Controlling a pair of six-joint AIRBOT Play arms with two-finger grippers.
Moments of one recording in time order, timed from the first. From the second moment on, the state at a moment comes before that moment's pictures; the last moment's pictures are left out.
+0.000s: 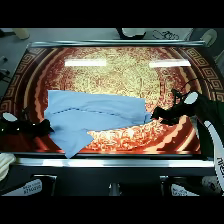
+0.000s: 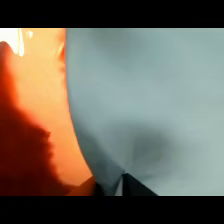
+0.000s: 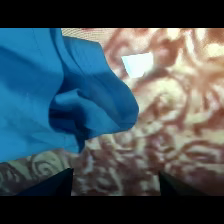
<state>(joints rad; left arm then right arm) 0.35 -1.29 0.72 1.12 -1.03 -1.50 -0.08 -1.37 1.00 -1.14 1.15 1.58</state>
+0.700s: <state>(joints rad) 0.35 -1.16 0.74 1.01 -0.98 -1.45 -0.07 -1.55 1.00 -1.01 0.96 1.59</state>
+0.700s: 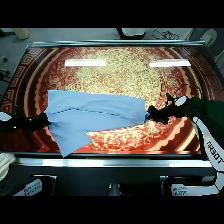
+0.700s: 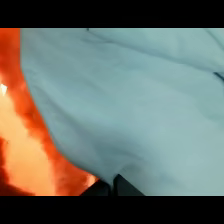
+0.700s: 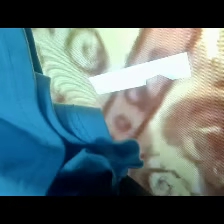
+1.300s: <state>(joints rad) 0.30 -0.77 1.89 0.94 -0.95 -1.46 -0.07 -0.75 1.62 -1.38 0.92 1.59</state>
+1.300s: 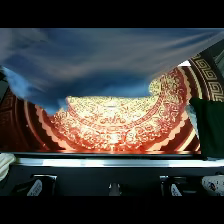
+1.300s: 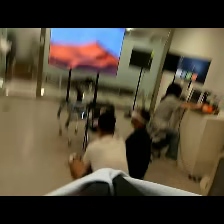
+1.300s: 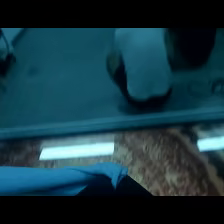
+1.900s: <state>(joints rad) 0.30 -0.77 1.99 1.10 -1.33 -1.56 -0.07 -0.70 1.70 -1.56 1.25 1.61</state>
